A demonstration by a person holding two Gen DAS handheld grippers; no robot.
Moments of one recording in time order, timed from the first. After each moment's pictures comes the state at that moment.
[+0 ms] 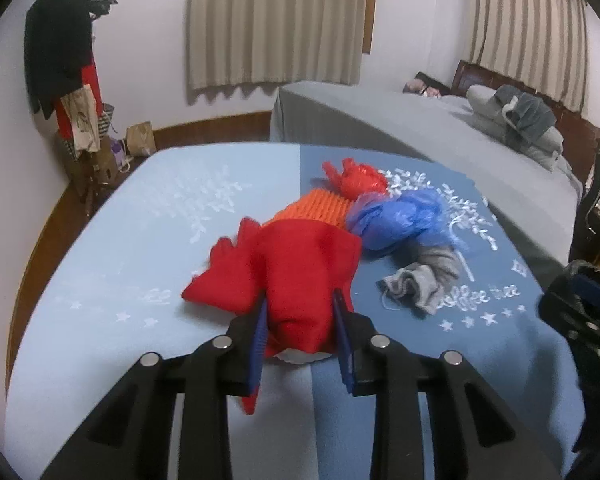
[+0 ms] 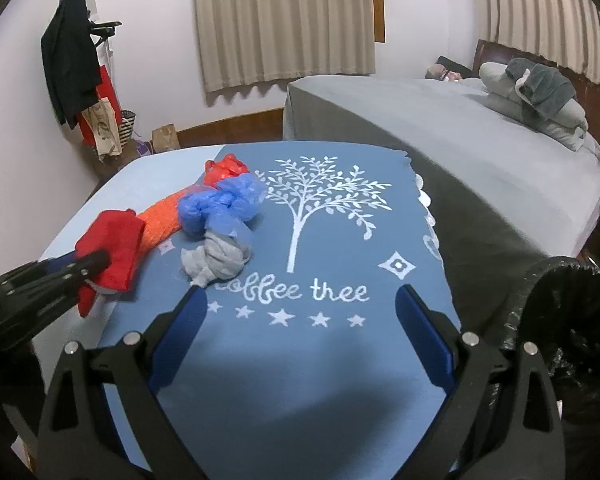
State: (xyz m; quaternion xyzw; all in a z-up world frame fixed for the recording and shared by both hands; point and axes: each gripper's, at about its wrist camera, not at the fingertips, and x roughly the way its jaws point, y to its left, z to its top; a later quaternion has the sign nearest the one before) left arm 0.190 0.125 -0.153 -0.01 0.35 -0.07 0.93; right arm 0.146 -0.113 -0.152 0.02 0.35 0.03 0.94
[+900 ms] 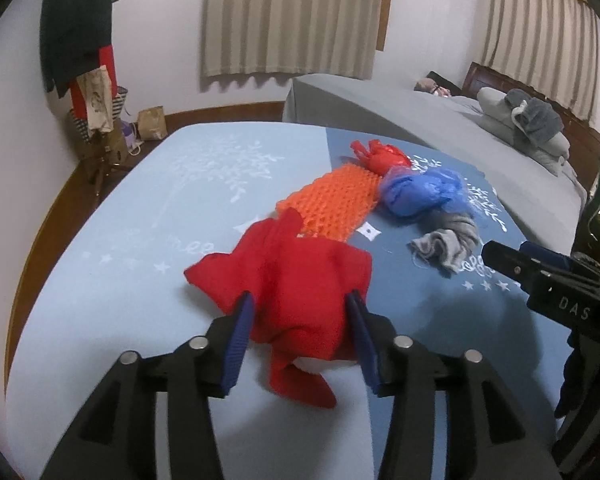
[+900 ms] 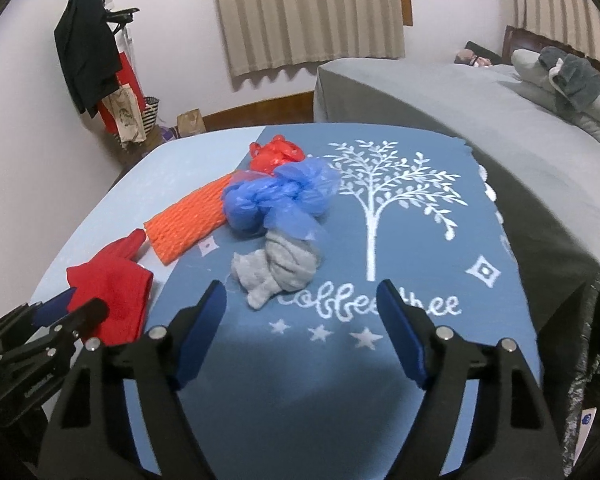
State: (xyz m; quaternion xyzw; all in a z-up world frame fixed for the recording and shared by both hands) left arm 0.173 0.157 -0.169 -0.03 0.37 -0.05 0.93; right arm 0.182 -0.064 -0.169 0.03 0.38 0.08 0.92
